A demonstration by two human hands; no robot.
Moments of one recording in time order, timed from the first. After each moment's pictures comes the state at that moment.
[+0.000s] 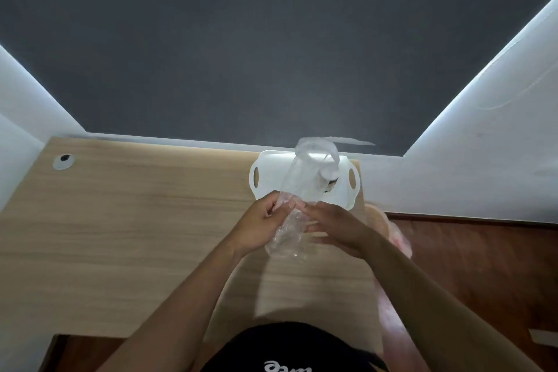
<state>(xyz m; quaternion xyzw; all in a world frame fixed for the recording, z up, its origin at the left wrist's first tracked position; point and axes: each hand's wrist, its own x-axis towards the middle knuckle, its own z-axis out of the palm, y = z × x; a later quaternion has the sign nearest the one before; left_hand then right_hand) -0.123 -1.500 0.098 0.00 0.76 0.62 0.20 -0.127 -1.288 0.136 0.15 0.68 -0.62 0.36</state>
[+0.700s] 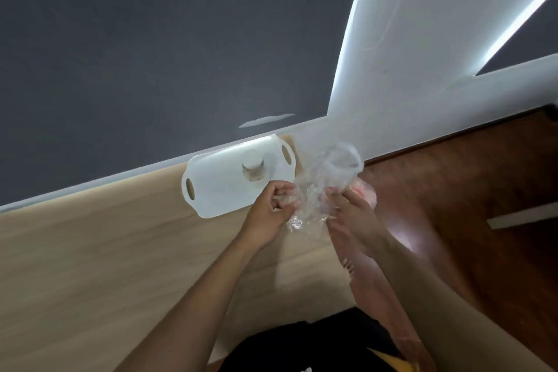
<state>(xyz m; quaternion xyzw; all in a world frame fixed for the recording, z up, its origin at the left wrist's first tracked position) -0.127 -1.339 0.077 0.06 0.75 0.59 0.27 -0.049 -1.128 0.090 0.34 0.54 -0.76 0.09</state>
